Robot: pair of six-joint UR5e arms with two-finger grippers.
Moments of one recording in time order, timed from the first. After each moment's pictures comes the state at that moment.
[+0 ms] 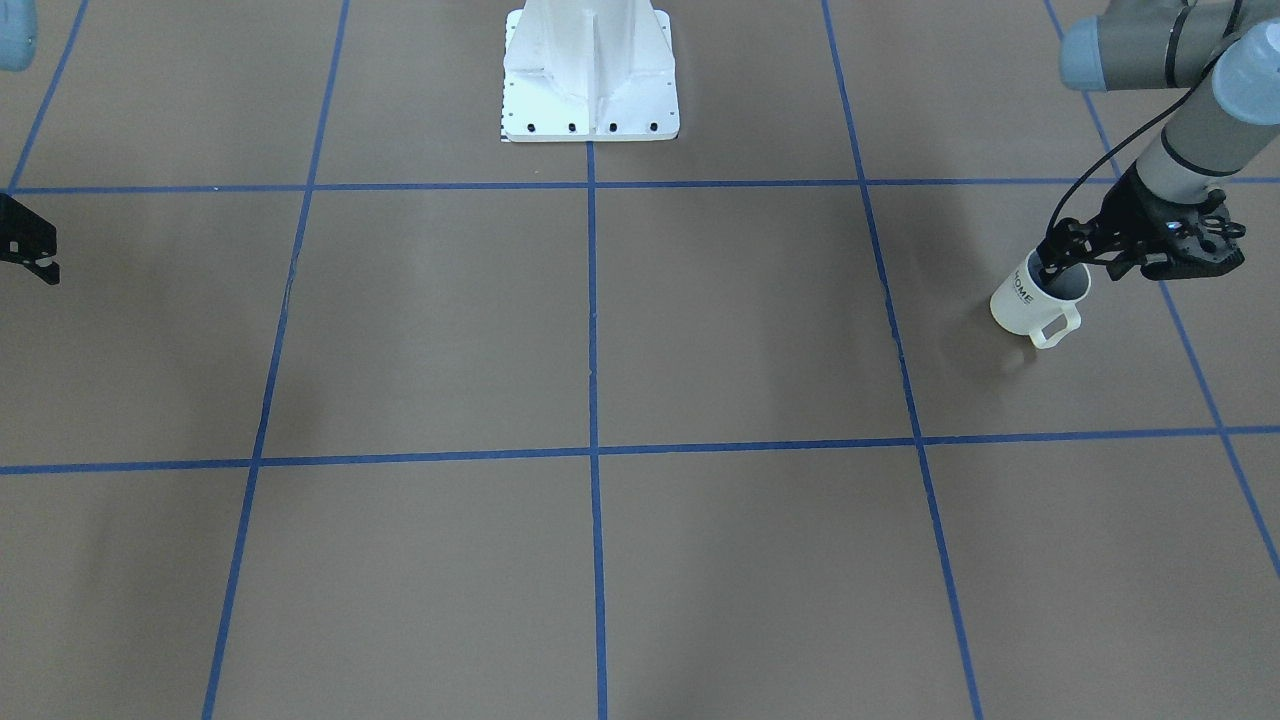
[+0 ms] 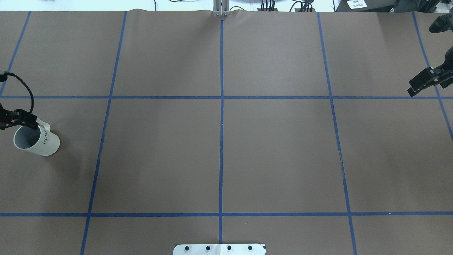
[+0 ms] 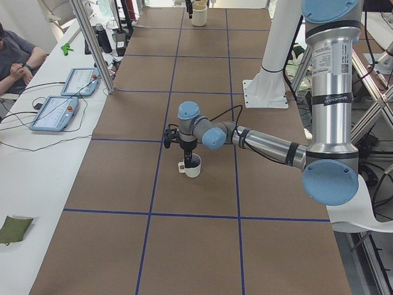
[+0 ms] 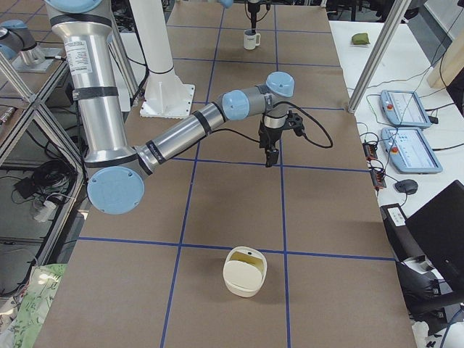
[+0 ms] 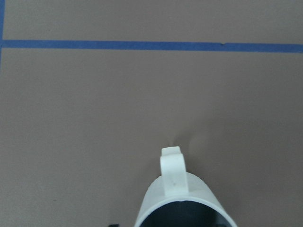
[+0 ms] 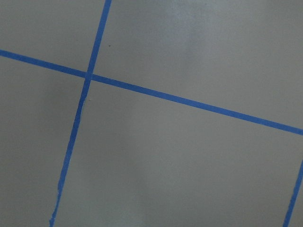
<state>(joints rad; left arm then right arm) -1.03 -1.50 -1.89 -1.83 -2.15 -0.73 1.21 -1.41 1.99 -1.88 2.25 0.21</state>
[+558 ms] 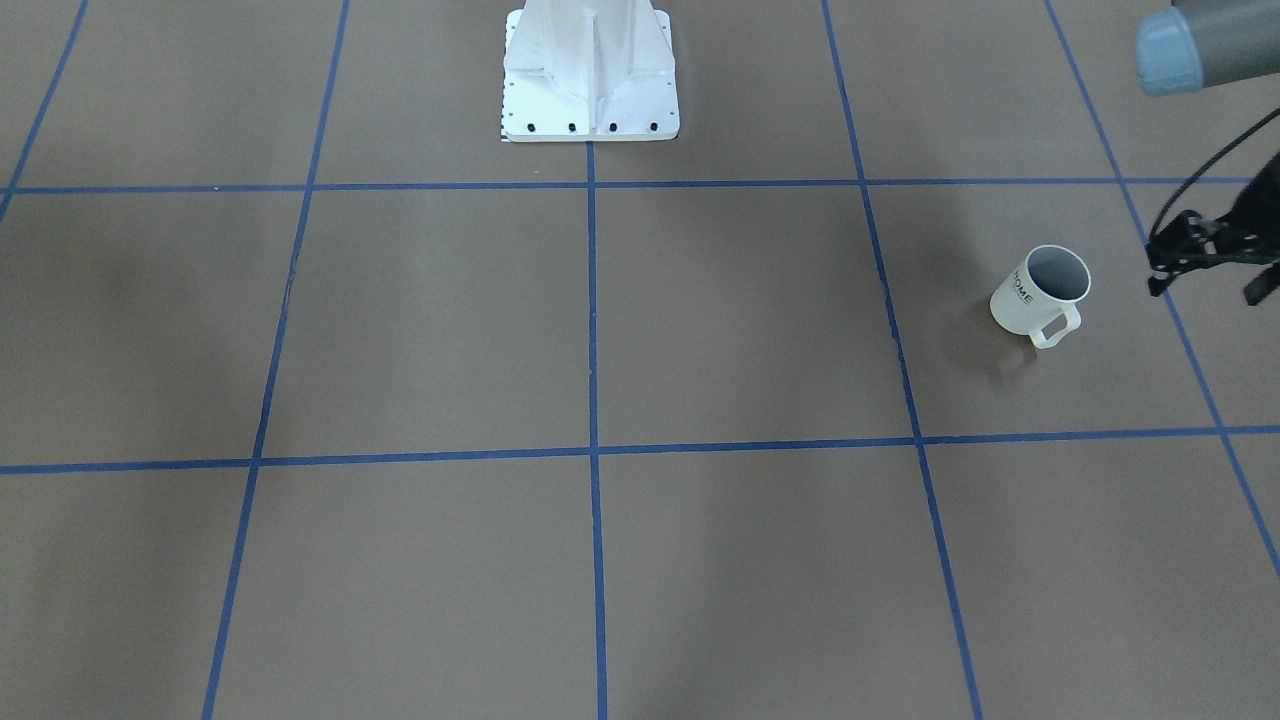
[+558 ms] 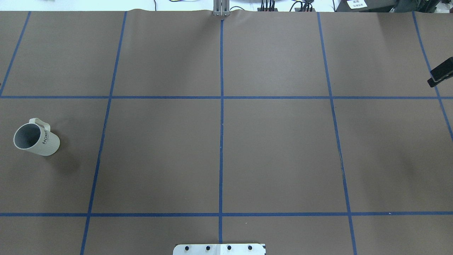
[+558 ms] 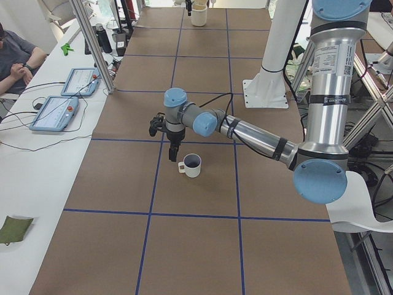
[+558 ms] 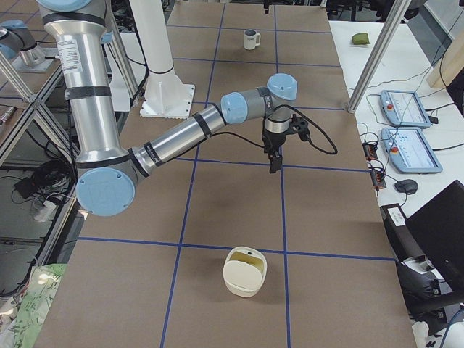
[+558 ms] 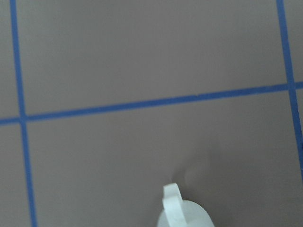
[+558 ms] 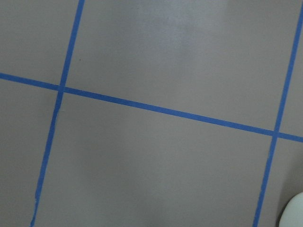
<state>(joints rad) -1.32 -1.65 -1.84 -1.58 -2.18 -0.15 1.31 -1.43 1.98 -1.87 2.25 0.17</state>
